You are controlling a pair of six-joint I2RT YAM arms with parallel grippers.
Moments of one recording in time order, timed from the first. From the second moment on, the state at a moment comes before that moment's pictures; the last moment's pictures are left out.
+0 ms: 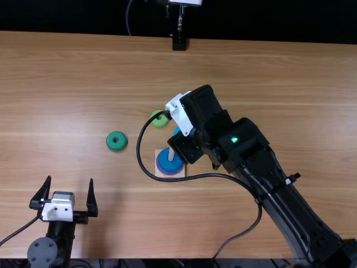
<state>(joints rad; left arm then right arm) -0.05 0.01 0.01 -0.06 -0.02 0.05 0.61 1.73 1.74 -1.06 -0.02 -0.19</state>
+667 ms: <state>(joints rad) -0.05 0.01 0.01 -0.06 -0.02 0.05 0.65 1.78 1.77 -1.05 -0.02 -0.18</state>
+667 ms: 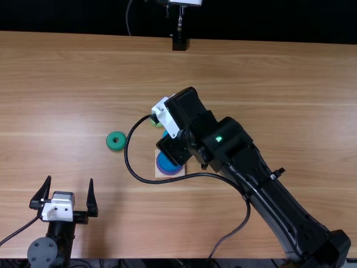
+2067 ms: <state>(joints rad) -0.05 0.01 0.01 -0.06 -0.02 0.05 0.67 1.83 1.77 -0.99 -0.02 -0.18</state>
